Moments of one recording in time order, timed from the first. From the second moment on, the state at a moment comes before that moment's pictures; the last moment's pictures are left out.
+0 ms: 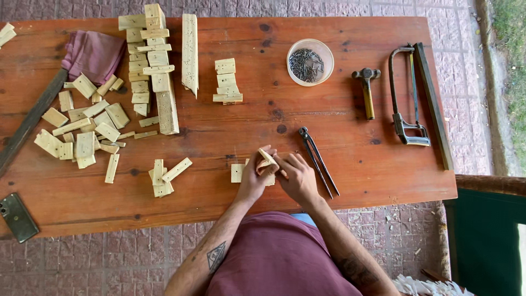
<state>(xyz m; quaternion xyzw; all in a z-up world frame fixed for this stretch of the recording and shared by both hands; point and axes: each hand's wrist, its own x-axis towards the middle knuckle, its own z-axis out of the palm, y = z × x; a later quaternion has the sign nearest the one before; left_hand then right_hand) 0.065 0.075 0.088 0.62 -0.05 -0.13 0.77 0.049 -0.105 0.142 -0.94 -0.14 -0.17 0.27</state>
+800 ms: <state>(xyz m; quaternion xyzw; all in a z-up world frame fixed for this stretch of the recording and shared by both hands) 0.077 0.124 0.150 0.64 -0.14 -0.15 0.74 0.063 -0.106 0.167 -0.74 -0.02 0.05 0.67</state>
